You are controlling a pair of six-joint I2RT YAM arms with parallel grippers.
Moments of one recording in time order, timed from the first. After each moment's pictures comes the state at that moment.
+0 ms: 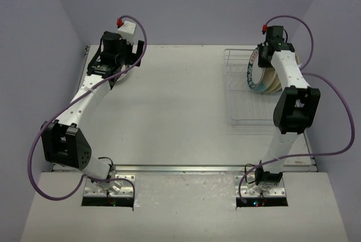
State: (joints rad) left arm -0.16 1.49 1.36 -0.23 -0.16 0.20; right arm -0.08 1.99 1.76 -0.66 0.17 -0.03
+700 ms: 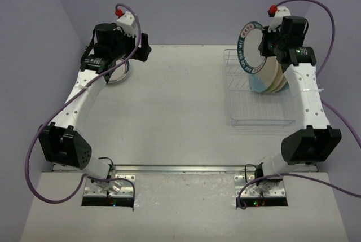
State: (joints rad) left arm -0.13 1.49 1.50 -0.32 0.27 0.08; right arm -0.02 1.56 1.68 -0.61 -0.06 -0.08
